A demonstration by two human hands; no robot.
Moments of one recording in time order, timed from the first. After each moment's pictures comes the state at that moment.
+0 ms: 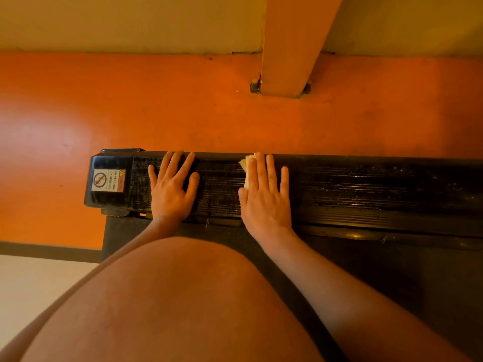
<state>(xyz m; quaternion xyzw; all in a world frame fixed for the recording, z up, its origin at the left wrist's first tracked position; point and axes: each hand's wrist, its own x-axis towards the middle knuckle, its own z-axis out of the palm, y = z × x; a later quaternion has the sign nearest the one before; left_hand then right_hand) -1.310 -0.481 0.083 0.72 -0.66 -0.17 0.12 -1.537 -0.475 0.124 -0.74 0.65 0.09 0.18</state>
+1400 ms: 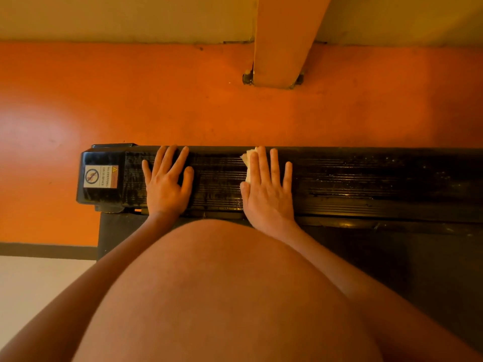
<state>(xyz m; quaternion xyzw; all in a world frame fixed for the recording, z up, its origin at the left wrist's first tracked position) -1.311 -0.480 0.083 0.73 -0.66 -0.16 0.12 -1.551 -0.472 0.121 -0.73 0.65 0.08 0.18</state>
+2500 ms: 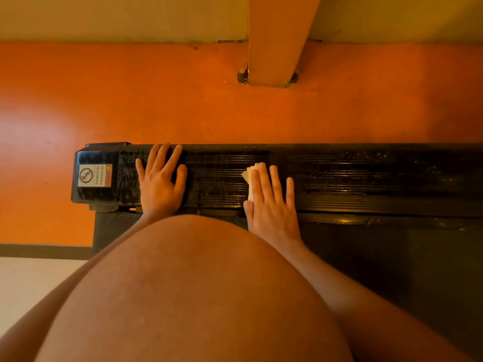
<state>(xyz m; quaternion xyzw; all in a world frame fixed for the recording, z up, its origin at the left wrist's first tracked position) -1.312 -0.480 0.082 0.73 -0.66 -0.16 0.13 -1.578 -0.428 0.120 -0.76 0.62 0.07 0.17</state>
